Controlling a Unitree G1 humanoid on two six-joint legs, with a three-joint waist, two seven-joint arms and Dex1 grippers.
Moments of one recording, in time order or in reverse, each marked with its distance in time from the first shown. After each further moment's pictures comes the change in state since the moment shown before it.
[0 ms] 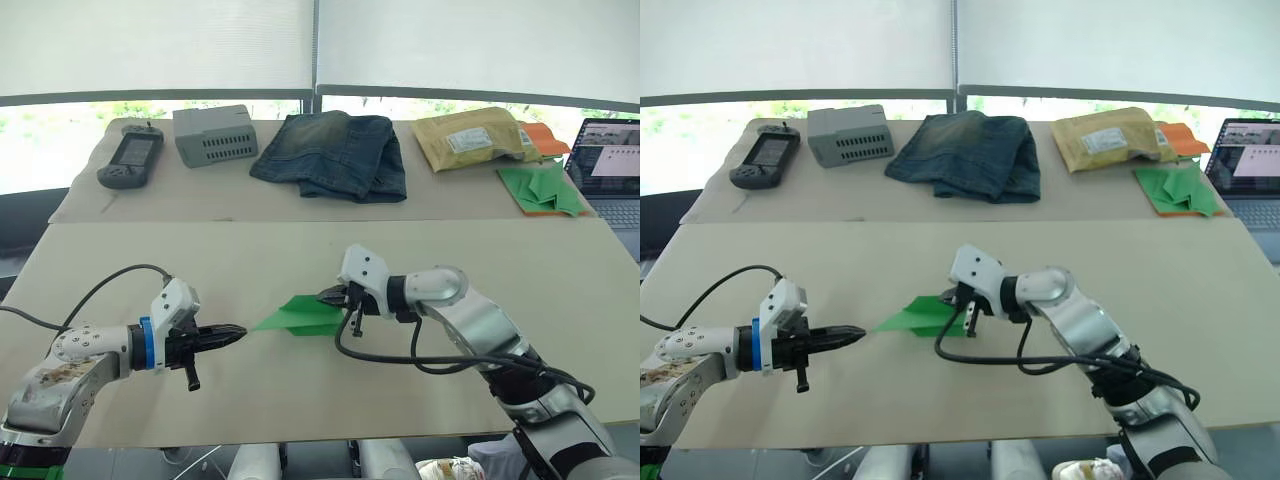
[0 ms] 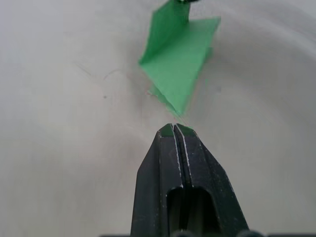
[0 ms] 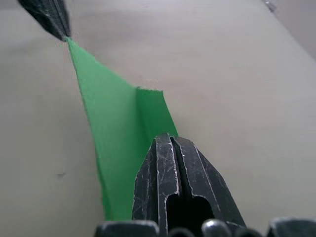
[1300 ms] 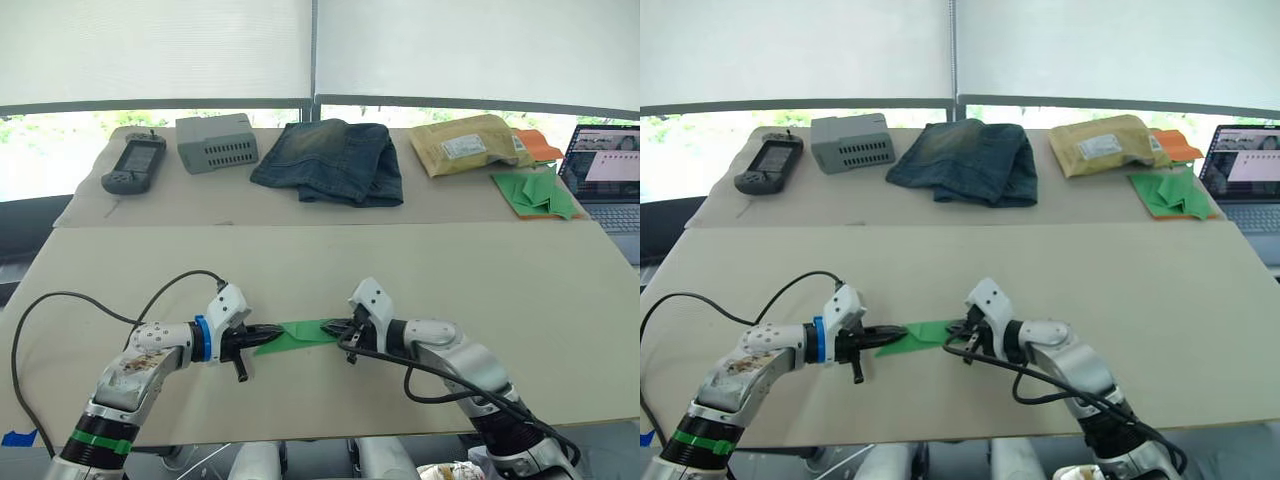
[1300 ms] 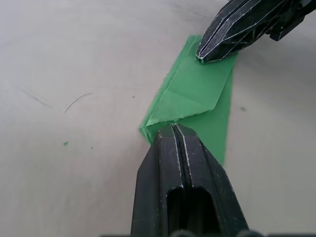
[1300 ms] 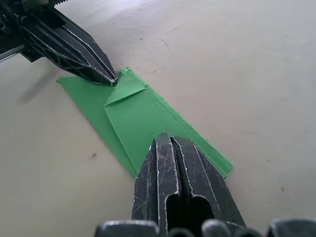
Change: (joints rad) left arm -0.184 -0.173 -0.248 0.203 0.204 -0.108 0.048; right arm 0.320 0.121 -0.095 -0.074 0.096 0.117 -0.169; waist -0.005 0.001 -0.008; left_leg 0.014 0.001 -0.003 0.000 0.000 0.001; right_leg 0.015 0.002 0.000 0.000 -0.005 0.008
